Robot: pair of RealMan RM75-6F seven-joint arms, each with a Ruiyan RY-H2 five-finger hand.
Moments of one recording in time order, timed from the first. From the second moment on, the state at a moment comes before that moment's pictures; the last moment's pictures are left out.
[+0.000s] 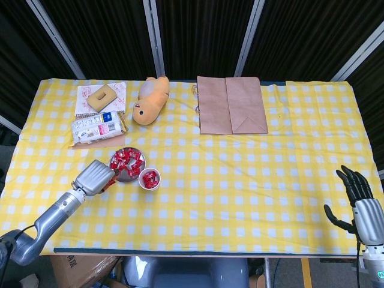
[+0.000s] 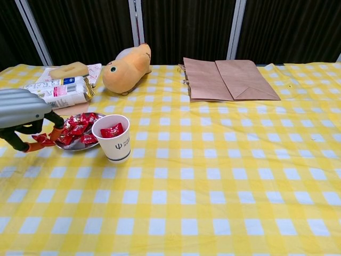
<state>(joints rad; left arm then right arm) -0.67 -1.33 0.04 -1.38 1.48 0.94 0.28 0.08 -1.20 0.05 -1.34 -1.63 1.63 0.48</state>
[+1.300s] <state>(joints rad) -0.80 -1.42 -0.11 -1.62 1.28 0.91 0.56 0.08 -1.20 0.04 -1.34 -1.64 1.64 0.49</state>
